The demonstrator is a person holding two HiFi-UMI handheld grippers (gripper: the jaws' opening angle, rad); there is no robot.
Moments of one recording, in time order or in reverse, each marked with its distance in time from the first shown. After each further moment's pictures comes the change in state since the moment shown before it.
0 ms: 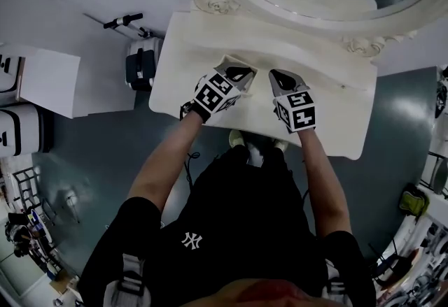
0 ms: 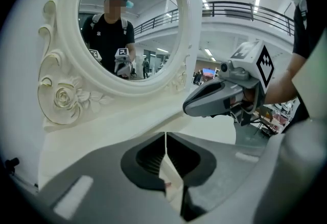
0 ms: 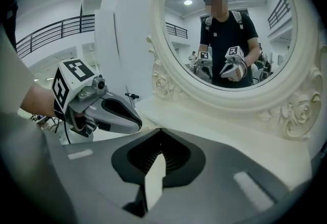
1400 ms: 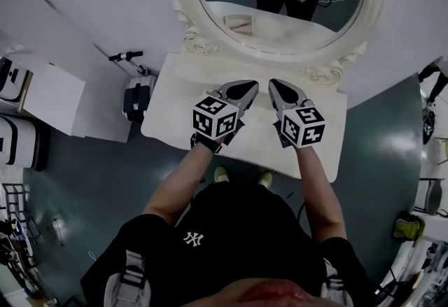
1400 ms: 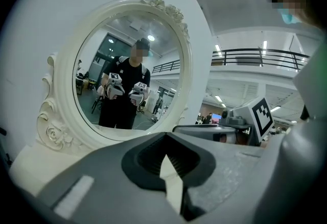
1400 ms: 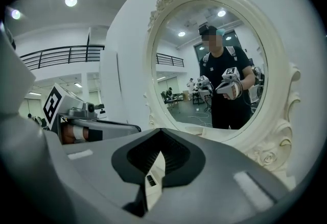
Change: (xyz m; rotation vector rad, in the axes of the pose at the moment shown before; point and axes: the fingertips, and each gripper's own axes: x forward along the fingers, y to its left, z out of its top) left arm -0.050 -0.075 0.188 -0.251 -0.483 0.061; right arm -0.137 -0.045 0.114 0.062 -0.341 0.025
